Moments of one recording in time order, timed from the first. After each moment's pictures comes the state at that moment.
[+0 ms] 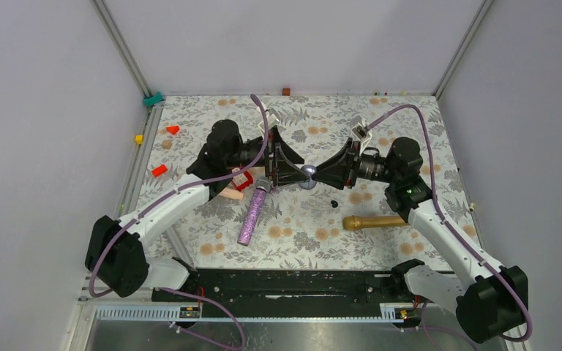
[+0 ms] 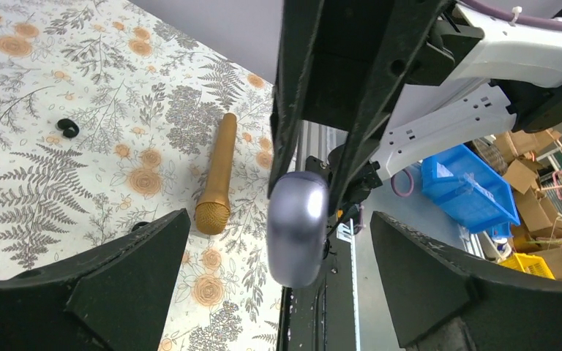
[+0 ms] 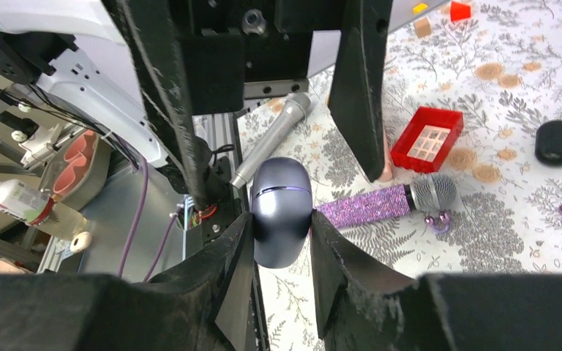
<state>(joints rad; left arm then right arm) -0.59 1.34 0.99 0.30 0.91 -0.52 0.37 1.05 0.75 0.33 -0.99 0.47</state>
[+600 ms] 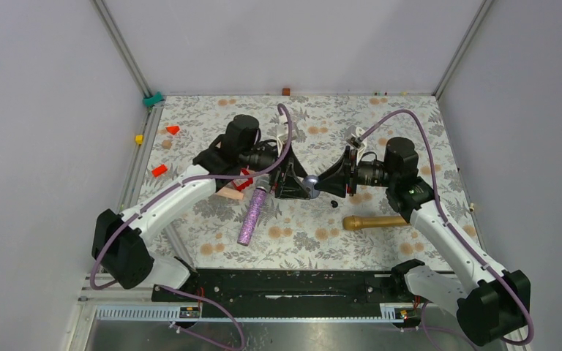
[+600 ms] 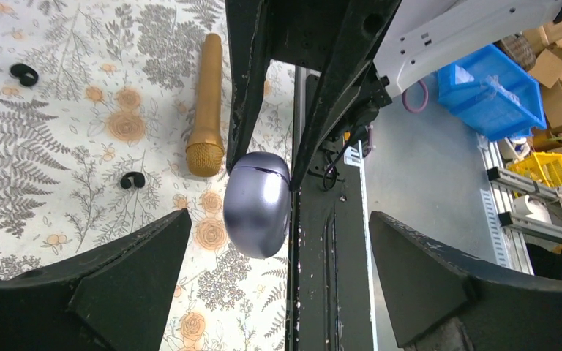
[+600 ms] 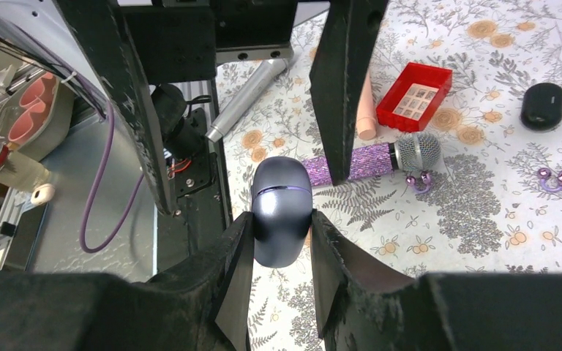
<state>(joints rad) -0.65 1.39 1.18 -0.19 0.98 -0.13 0.37 1.03 0.78 0.03 -1.00 0.18</state>
